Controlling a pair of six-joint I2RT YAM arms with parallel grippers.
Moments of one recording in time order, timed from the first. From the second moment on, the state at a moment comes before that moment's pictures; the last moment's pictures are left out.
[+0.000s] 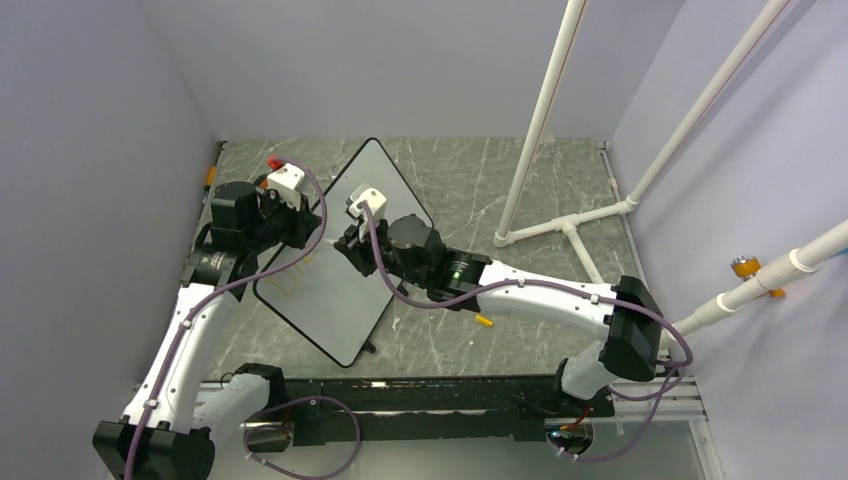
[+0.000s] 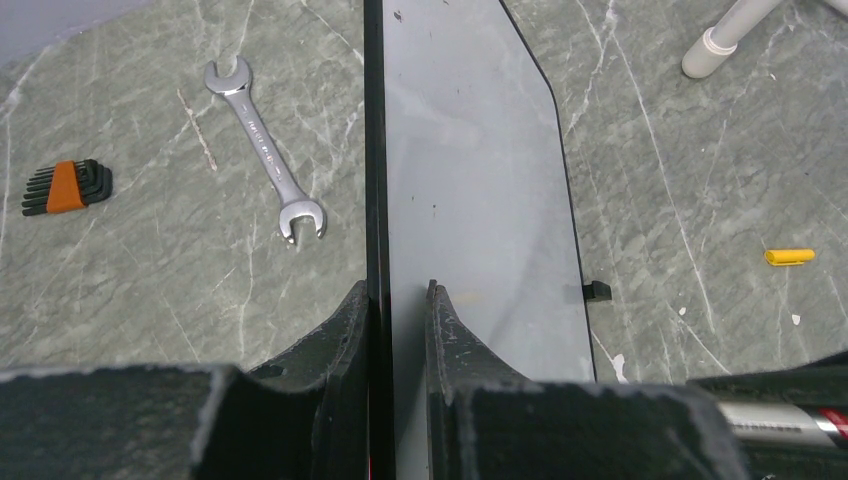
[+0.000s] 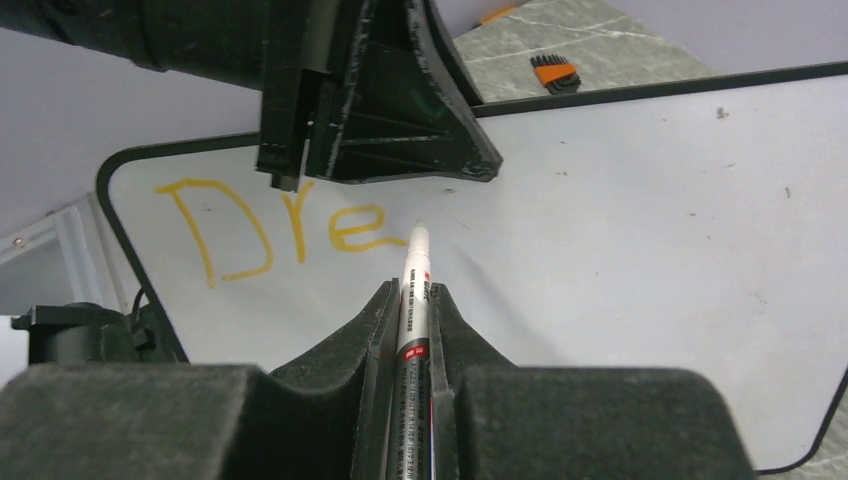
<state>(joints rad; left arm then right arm) -0.16 0.95 0.99 -0.48 0.36 0.14 1.16 1.54 1.26 0.13 0.15 0.10</state>
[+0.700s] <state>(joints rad) -0.16 0.95 0.99 -0.48 0.36 0.14 1.10 1.61 1.31 0.13 0.11 0.10</state>
